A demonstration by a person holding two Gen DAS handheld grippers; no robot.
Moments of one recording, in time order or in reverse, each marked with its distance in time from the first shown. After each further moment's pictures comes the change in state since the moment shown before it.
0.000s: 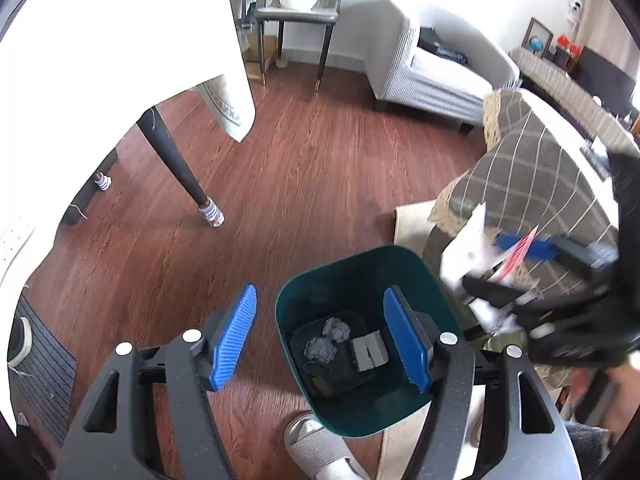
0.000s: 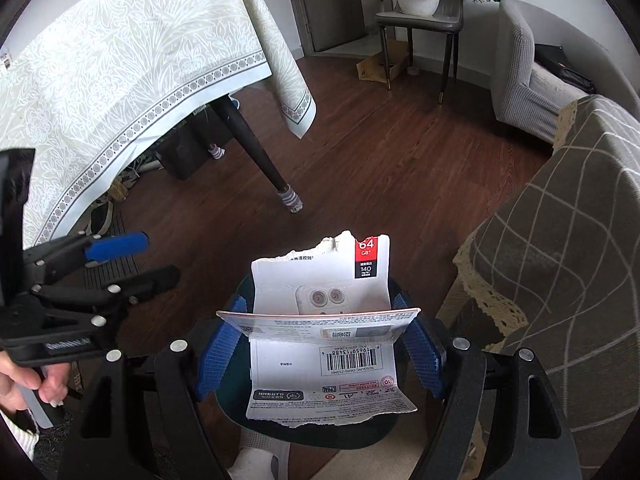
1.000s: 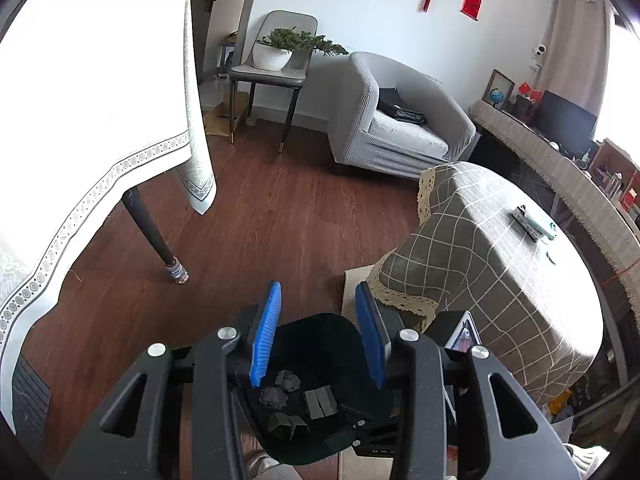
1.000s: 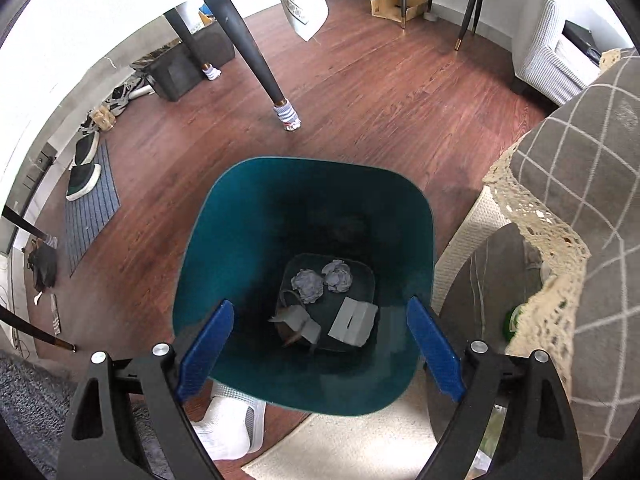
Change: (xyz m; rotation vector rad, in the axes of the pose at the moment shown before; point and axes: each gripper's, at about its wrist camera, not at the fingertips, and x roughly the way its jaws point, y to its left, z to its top) left arm -0.069 -0.037 0.031 -0.007 -0.202 -0.134; right arm 0.052 0.005 -0.049 -0.080 0.200 -0.030
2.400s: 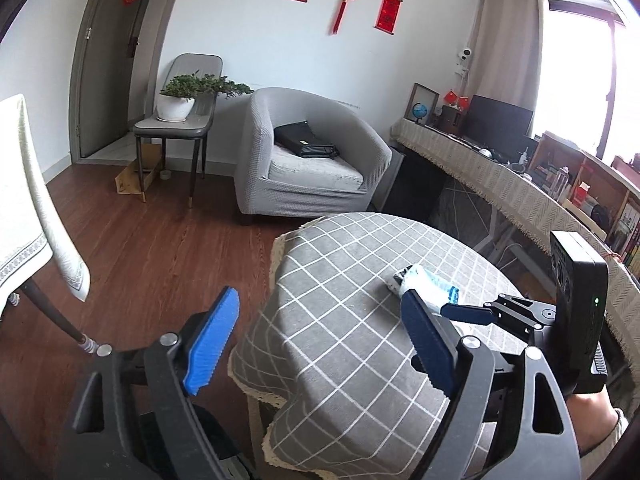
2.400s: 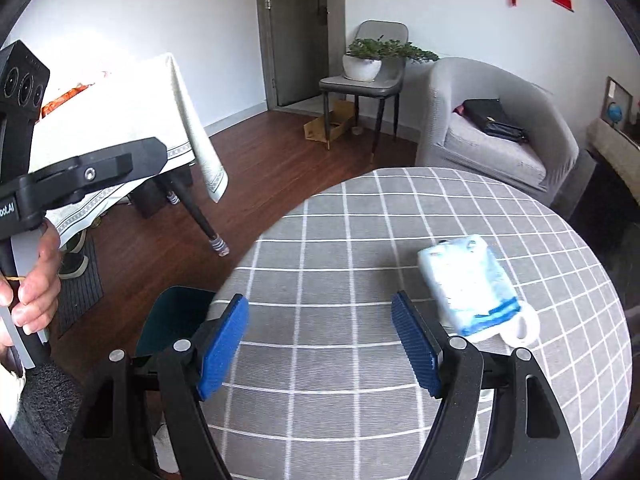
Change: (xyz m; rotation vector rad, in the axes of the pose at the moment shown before) left arm 0.056 -0.202 0.077 0.138 -0.124 -0.214; right arm -0.242 -0.196 -0.021 0.074 -0.417 -0.129
